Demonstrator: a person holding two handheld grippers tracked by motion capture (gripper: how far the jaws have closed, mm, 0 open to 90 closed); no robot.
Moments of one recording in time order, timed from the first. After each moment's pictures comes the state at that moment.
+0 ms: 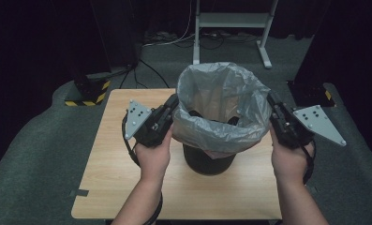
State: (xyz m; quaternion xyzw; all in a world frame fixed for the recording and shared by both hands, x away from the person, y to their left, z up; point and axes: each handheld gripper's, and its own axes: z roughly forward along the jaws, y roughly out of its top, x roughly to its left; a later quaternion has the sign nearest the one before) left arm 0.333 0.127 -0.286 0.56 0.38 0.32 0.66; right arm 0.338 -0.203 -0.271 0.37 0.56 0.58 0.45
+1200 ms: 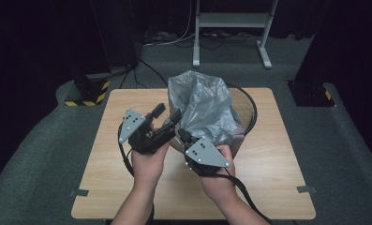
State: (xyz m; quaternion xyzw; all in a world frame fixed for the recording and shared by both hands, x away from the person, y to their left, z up) left arm 0.331 0.142 -0.304 0.57 0.43 0.28 0.65; right arm 0.305 -0.035 -0.333 0.23 0.72 0.54 0.38
